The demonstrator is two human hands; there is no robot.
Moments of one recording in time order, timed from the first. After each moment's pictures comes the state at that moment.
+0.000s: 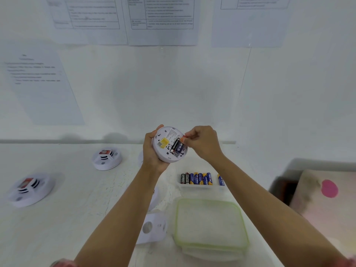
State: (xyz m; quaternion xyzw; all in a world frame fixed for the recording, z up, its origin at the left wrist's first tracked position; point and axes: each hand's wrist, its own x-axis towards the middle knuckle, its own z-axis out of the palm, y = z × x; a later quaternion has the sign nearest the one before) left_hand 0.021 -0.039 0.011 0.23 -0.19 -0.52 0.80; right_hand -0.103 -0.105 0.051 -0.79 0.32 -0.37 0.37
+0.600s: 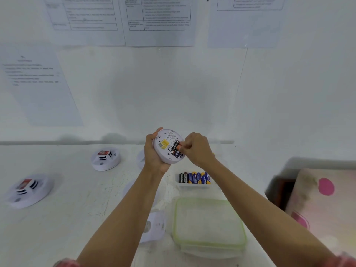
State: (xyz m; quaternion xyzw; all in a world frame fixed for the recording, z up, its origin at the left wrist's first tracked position) left_hand 0.011 -0.036 0.011 0.28 -0.15 -0.50 0.81; right_hand -0.099 -0.096 0.037 -0.85 0.33 -0.29 0.28
